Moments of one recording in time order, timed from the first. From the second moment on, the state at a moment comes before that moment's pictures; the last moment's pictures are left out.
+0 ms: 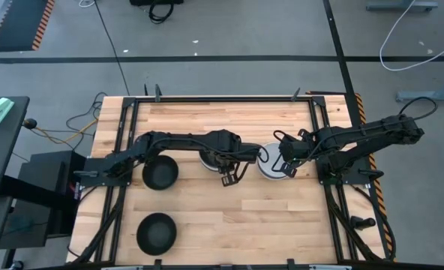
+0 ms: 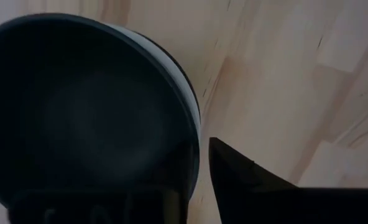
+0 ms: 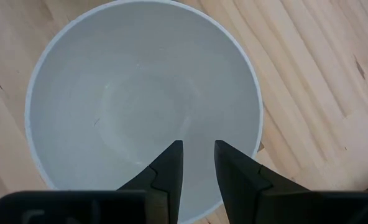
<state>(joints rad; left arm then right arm) -0.04 2.31 2.35 -1.51 -0.09 -0.31 0.13 1.09 0.87 -1.09 0.31 0.63</state>
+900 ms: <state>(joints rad) -0.21 2.28 2.36 -1.52 -0.09 -0.41 -0.06 1.09 0.87 -1.19 0.22 0.58</state>
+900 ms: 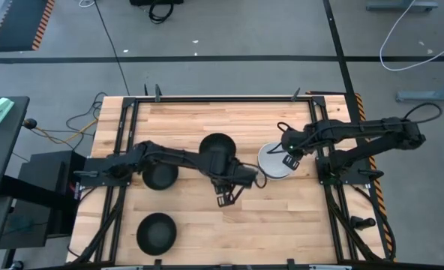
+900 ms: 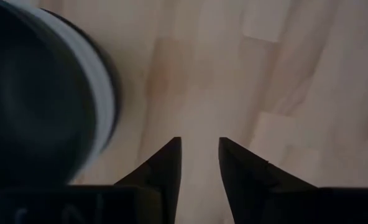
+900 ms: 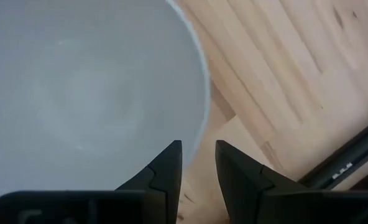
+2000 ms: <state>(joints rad) -0.35 2.28 2.35 -1.45 -0.16 -0.44 -0.26 1.09 0.65 -0.94 -0.11 0.47</state>
